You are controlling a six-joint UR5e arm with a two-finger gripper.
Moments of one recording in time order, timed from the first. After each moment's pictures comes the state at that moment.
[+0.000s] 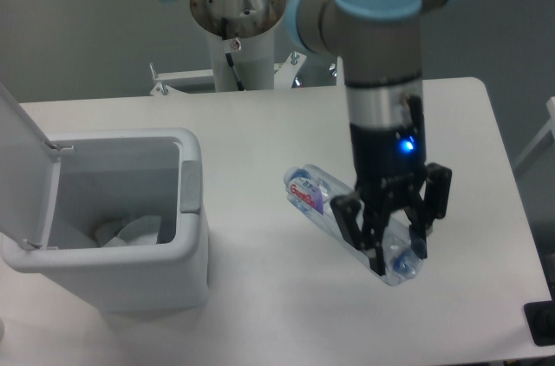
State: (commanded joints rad) arm 2.42 -1.88 -1.27 -0.72 1.39 0.03
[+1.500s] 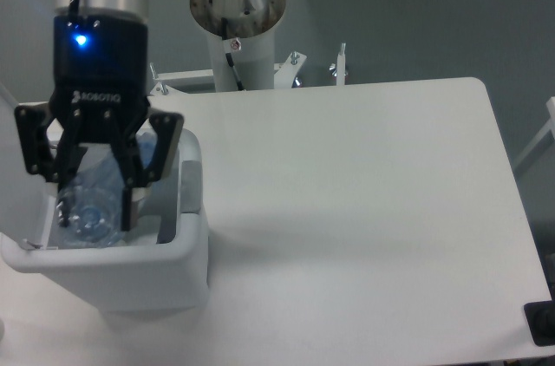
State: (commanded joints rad) arm 2.09 -1.87 -1.26 -0.62 1.40 0.18
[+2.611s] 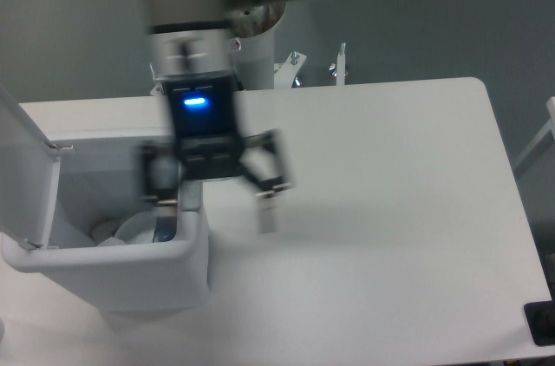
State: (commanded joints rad) arm 2.46 -1.81 -1.45 -0.64 1.57 0.29
